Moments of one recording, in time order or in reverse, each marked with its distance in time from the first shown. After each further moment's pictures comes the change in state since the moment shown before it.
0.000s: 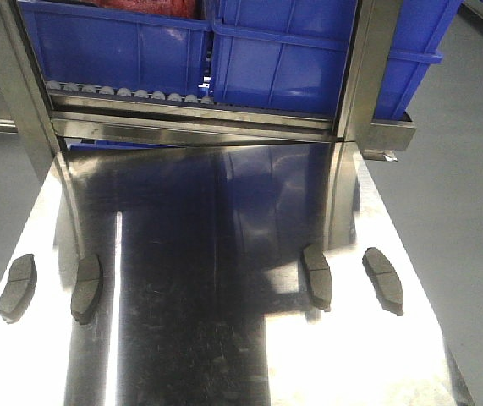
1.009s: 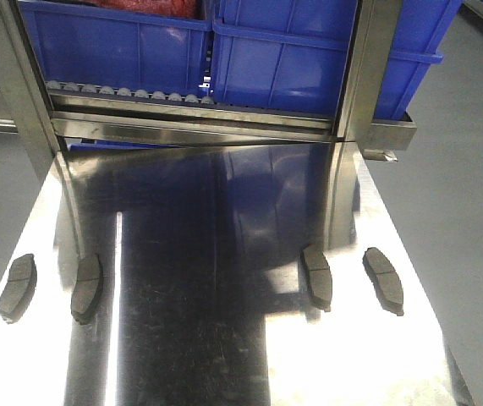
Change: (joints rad) left arm 0.000 0.000 -0.024 -0.004 0.016 0.000; right arm 0.000 0.000 0.000 0.000 0.000 0.000
